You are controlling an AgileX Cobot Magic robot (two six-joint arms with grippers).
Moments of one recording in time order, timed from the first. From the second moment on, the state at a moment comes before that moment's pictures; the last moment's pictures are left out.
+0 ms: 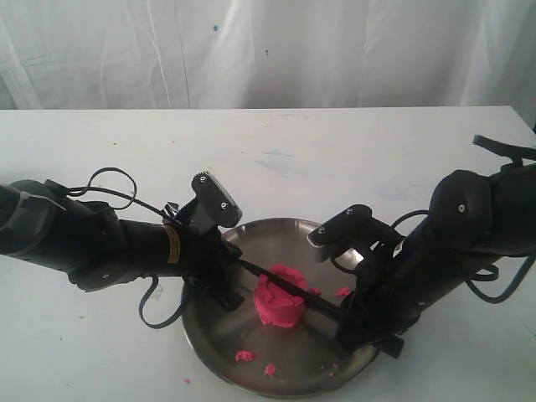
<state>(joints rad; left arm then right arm) -0.48 1.94 -0.86 0.53 -0.32 -0.13 0.47 1.66 -0.75 0.43 0.49 -0.67</state>
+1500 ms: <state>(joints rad) -0.49 1.93 -0.85 0.55 -0.59 -0.09 0.47 1.66 -0.77 0.45 0.50 -0.67</state>
